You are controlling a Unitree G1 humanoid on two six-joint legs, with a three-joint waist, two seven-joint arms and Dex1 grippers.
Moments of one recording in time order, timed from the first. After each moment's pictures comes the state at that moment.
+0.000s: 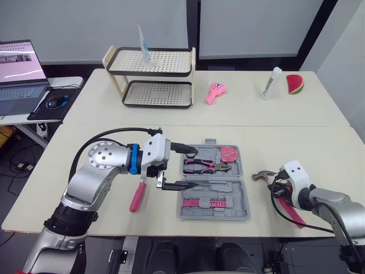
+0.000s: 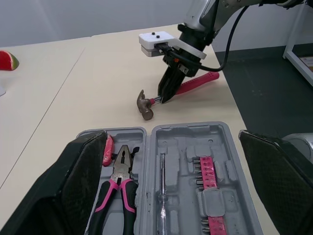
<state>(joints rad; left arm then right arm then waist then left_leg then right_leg) -0.42 0.67 -0.15 -0.27 -0.41 0.30 -1.23 -0.02 -0.63 -0.11 -0.30 0.28 1.01 0.54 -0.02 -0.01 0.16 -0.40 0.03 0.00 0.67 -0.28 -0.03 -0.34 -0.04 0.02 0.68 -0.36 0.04</state>
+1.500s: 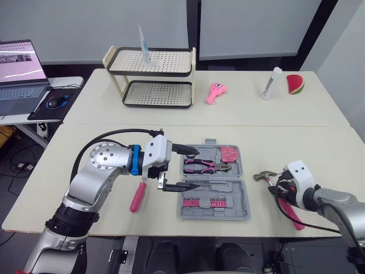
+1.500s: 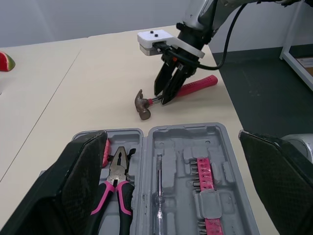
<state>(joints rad) -0.42 0.66 -0.16 -0.27 -0.41 0.30 -1.23 -0.03 -0.75 -0.11 -0.32 0.32 1.01 0.56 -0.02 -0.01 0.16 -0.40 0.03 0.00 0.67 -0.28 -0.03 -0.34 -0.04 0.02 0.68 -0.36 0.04</state>
